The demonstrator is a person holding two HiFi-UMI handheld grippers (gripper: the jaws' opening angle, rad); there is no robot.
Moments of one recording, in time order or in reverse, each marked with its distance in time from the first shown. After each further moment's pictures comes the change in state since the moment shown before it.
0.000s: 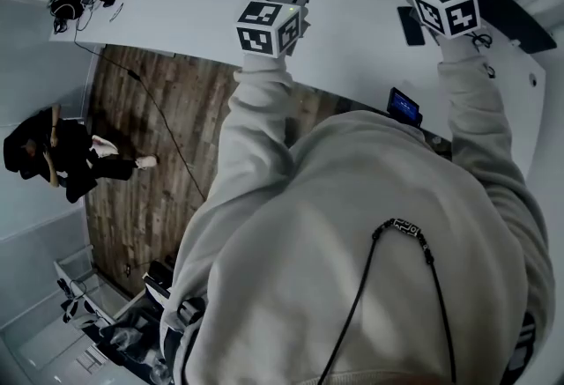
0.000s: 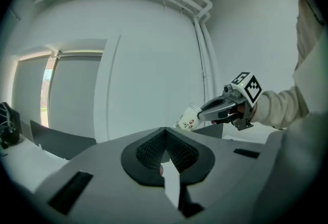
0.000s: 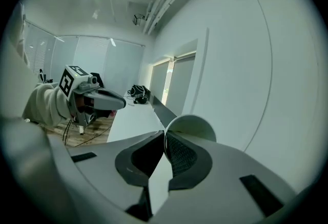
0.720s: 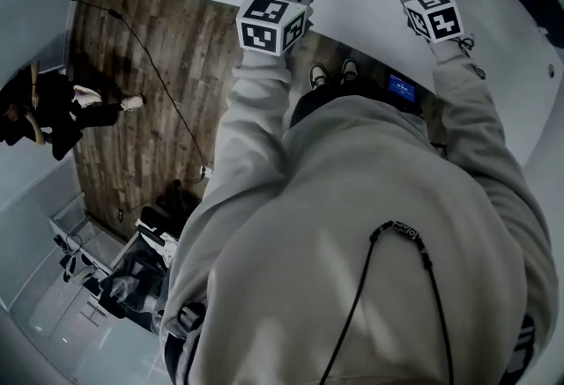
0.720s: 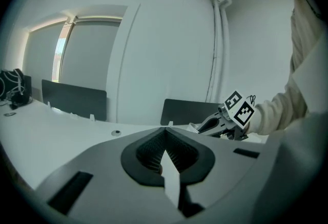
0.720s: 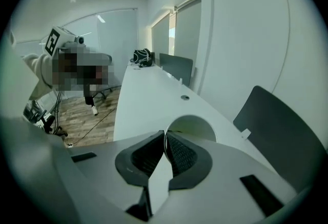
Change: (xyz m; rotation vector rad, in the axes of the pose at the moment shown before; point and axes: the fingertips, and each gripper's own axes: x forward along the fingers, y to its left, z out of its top) left arm -0.049 -0.004 -0.182 -0.178 0.245 0.022; right arm 0.073 0.108 -0.245 0.129 0.400 0.130
